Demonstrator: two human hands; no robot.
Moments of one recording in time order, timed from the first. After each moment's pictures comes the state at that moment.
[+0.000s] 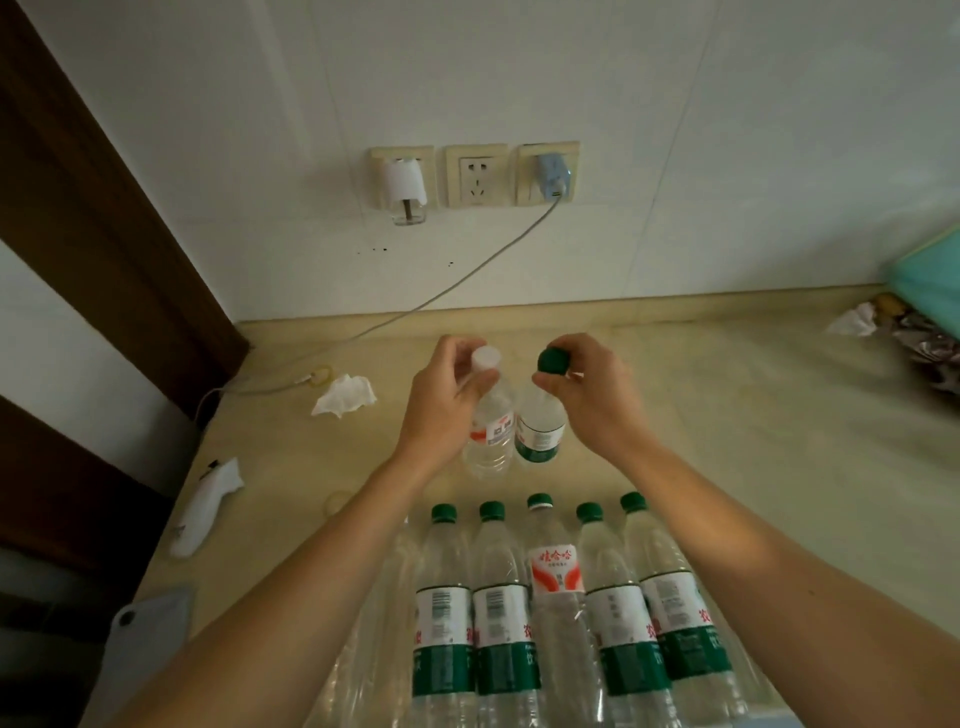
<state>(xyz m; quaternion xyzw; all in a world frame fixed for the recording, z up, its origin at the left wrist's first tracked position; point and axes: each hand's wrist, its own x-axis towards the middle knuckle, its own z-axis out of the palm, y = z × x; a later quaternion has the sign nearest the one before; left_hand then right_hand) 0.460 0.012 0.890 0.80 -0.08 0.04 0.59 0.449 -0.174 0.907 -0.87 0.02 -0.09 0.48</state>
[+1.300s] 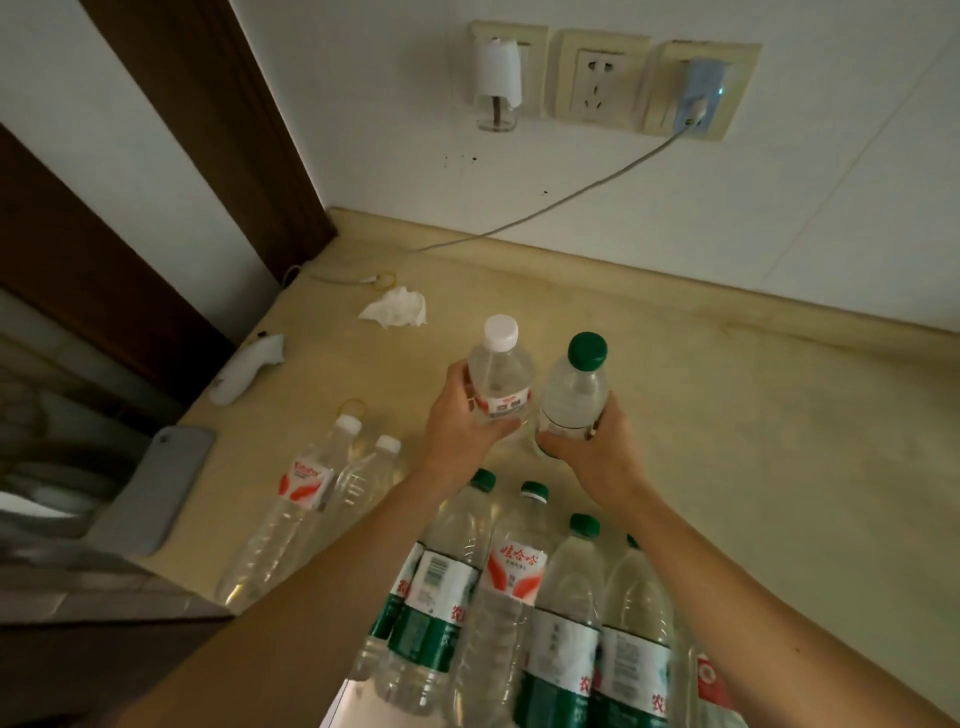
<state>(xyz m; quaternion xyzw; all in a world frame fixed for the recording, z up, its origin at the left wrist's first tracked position) 0.434 -0.038 0.809 0.78 0.19 0.04 0.59 0.480 -0.209 0.778 -0.80 0.00 0.16 0.58</state>
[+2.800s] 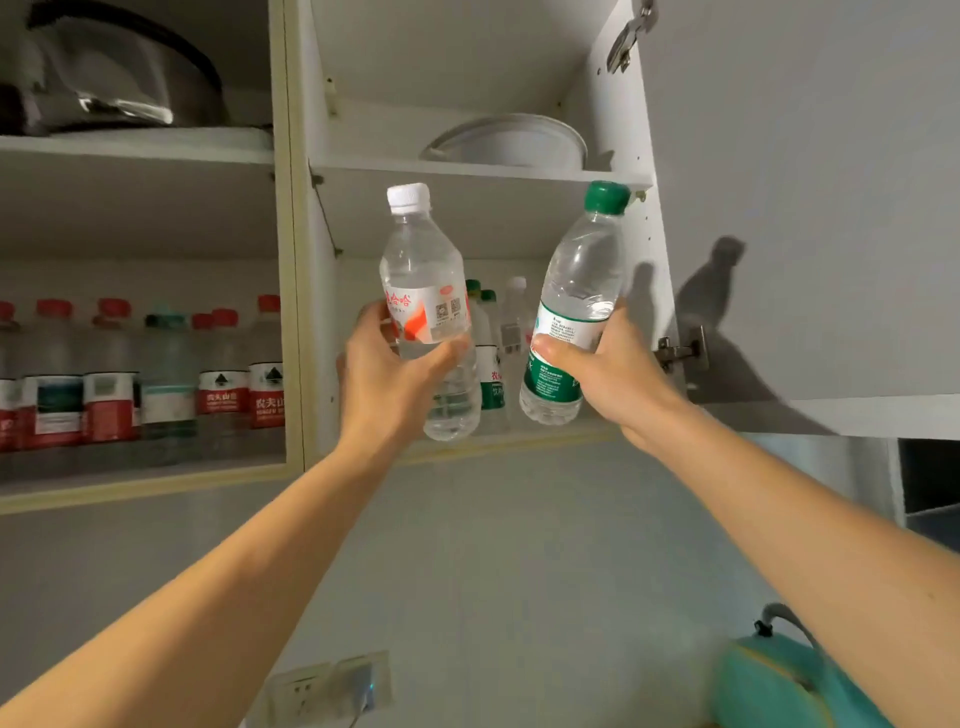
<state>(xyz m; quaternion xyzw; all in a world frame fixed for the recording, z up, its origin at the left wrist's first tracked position) 0.388 -0.221 1.395 0.64 -0.28 0.42 0.57 0.360 -0.433 1.396 -0.71 -0.18 -0.43 0.52</state>
